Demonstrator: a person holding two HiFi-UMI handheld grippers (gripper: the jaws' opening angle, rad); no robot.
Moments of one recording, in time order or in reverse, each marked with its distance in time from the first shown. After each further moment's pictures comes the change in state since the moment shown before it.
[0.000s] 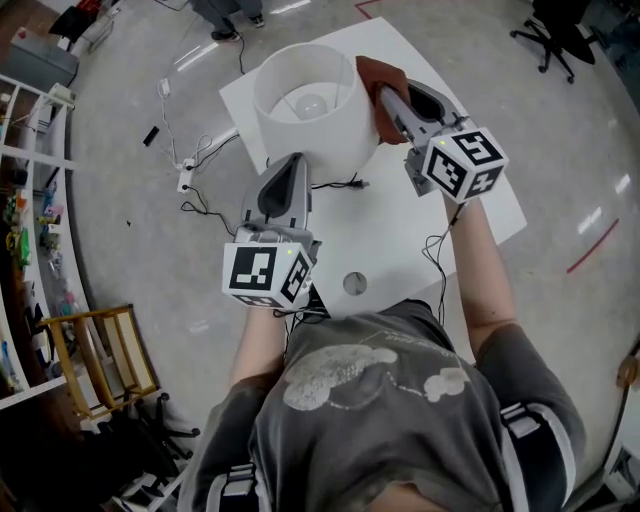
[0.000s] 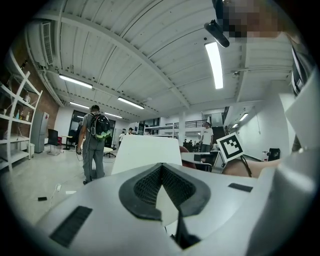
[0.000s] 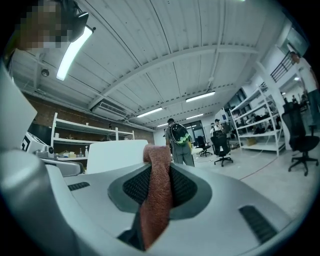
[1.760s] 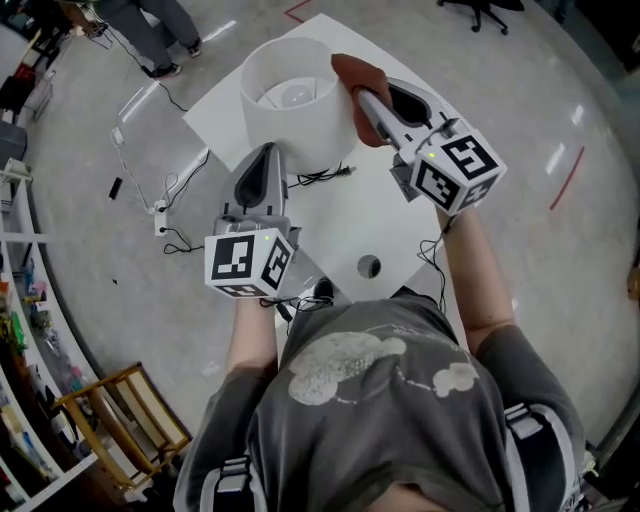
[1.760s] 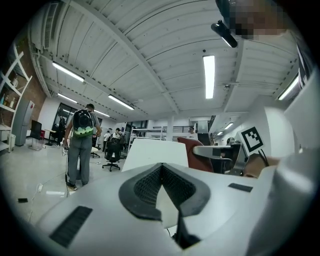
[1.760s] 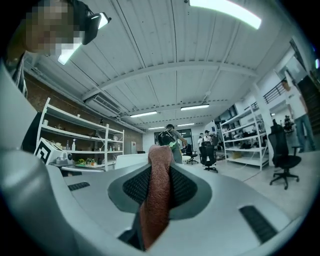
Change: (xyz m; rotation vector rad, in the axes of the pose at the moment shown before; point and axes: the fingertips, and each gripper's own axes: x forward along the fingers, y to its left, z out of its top) left arm 0.001 0.046 -0.005 -0.047 -0.023 -0.179; right arm -0.029 0.065 0.015 -0.092 -0.044 -0.166
